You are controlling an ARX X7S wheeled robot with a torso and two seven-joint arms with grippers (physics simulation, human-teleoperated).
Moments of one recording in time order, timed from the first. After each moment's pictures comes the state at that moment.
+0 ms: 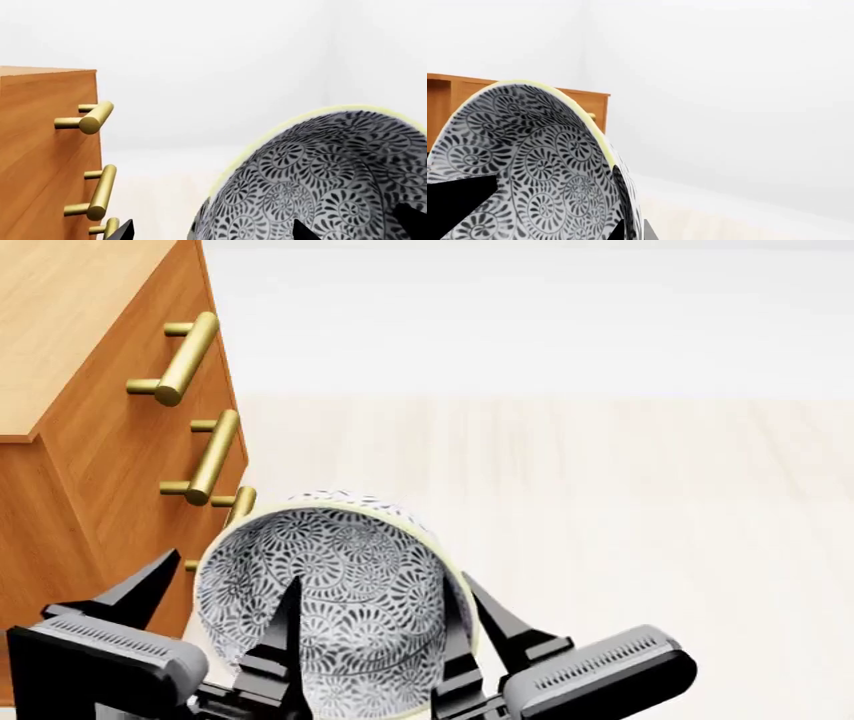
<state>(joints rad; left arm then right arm) -0.29 -0.34 0.44 0.38 -0.48 -0.32 -0.31 0.28 0.40 -0.46 -0.10 0.38 -0.09 0.05</state>
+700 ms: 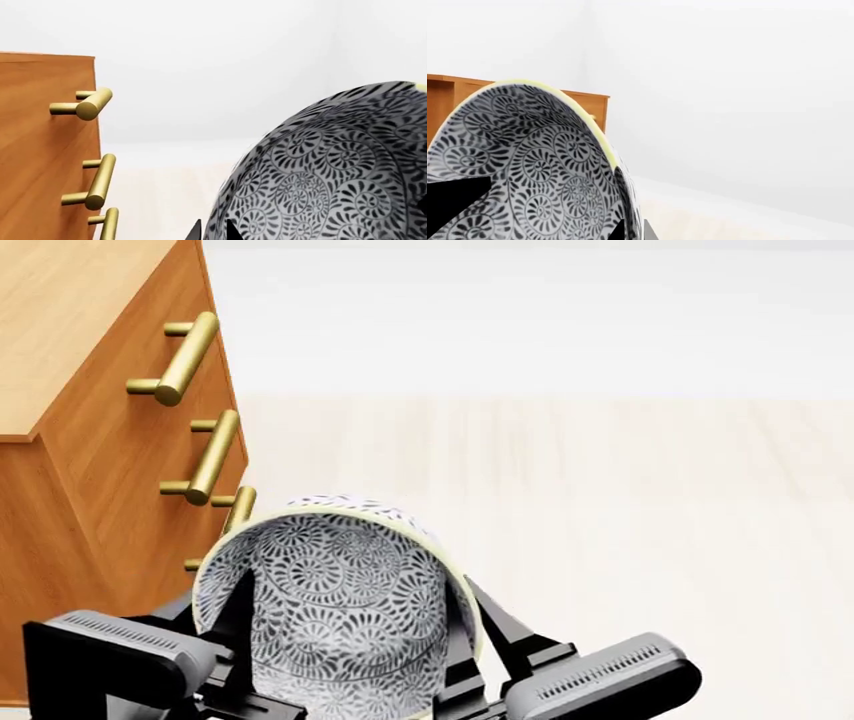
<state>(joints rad) -0.31 -0.34 0.45 0.32 -0.49 -0.31 -0.30 0.26 0.41 -0.46 -0.12 0.37 -0.10 0.06</state>
